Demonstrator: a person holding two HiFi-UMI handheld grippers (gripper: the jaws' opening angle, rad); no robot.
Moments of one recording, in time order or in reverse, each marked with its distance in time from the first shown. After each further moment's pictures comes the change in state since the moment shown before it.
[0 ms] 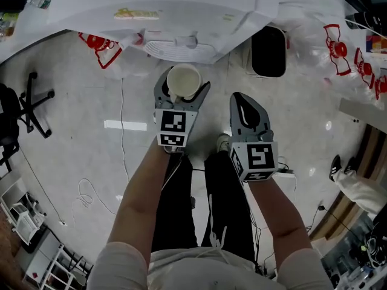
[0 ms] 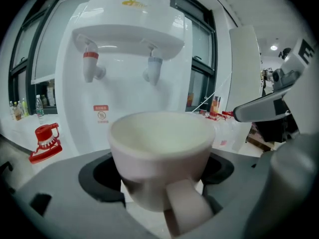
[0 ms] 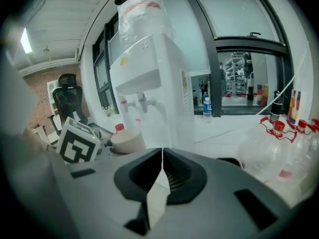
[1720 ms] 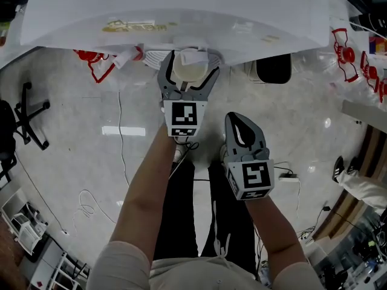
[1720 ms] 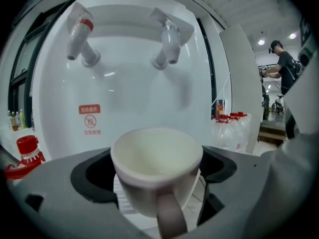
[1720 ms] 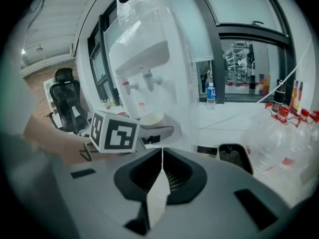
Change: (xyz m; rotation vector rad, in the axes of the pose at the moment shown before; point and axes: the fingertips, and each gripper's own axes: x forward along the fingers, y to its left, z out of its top) left arm 0.068 0.034 0.023 0.095 -0.188 0.039; right arm 0.022 0.026 -0.044 0.030 0.116 0.002
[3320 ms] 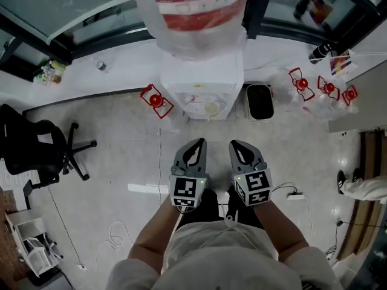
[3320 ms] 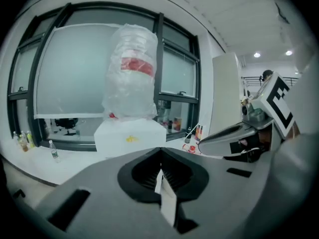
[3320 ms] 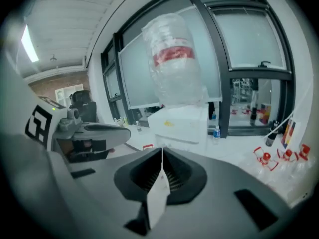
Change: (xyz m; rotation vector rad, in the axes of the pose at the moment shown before) left arm -0.299 -0.038 0.254 -0.027 0.032 -0.110; right arm -0.204 0.116 0.178 -0.050 -0.132 0.040
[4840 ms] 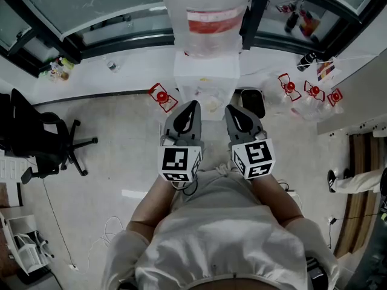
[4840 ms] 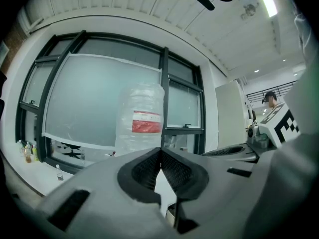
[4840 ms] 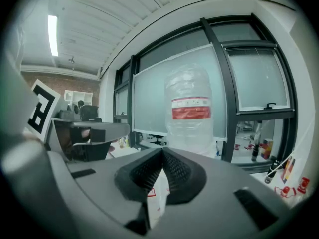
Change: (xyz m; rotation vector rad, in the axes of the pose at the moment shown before) left arm -0.086 0.025 0.181 -0.025 -0.301 0.086; right arm -0.066 0.055 0.165 -0.147 -0.307 -0.005
